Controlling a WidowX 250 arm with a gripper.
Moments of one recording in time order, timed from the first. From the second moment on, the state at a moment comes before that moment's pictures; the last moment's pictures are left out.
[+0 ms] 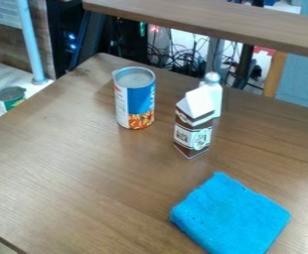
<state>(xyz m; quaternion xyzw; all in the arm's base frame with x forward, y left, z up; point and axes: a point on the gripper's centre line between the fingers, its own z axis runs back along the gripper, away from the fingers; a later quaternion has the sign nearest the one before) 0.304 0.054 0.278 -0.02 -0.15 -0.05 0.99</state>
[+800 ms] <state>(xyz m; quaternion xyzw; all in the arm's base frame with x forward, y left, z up) 0.372 0.082 0.199 -0.01 -0.23 -0.03 0.97</state>
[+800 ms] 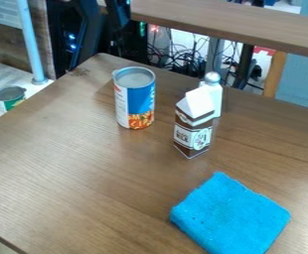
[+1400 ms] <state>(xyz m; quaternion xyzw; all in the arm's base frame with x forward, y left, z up) 0.404 0.102 0.123 -0.01 -0.16 0.05 0.99</state>
